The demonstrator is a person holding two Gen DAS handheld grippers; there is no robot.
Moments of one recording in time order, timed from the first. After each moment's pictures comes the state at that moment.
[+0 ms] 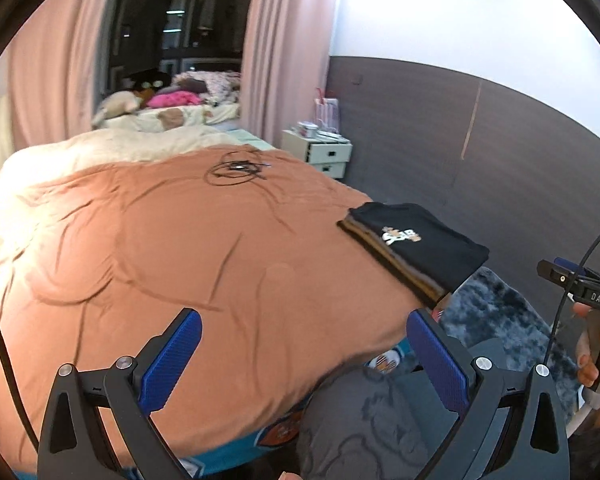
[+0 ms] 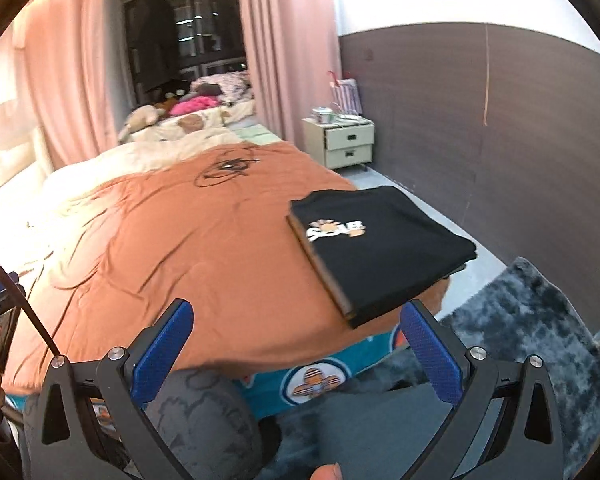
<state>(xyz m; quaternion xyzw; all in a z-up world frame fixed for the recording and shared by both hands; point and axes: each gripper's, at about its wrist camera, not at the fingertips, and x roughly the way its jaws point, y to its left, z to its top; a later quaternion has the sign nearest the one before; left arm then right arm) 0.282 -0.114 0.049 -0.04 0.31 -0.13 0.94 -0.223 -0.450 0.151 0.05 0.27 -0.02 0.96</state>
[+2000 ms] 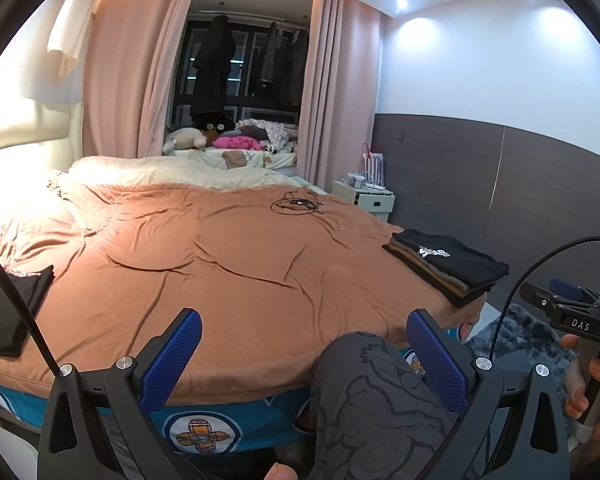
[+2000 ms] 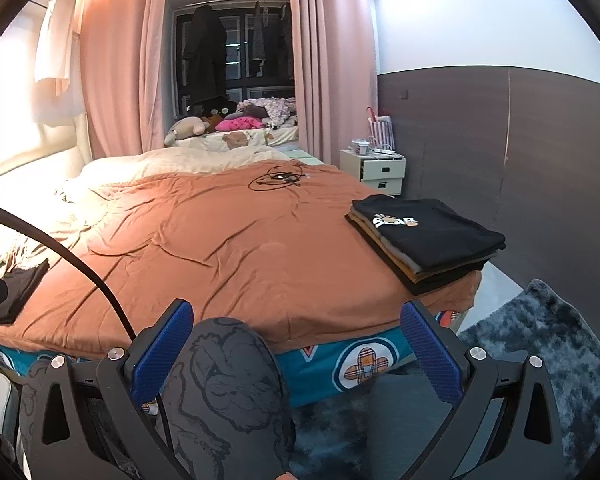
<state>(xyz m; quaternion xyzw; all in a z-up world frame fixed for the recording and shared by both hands) 0.111 -0.054 0.006 -0.06 0.20 -0.04 0.98 -0.312 -0.412 0.070 0.00 0.20 0.02 0.98</state>
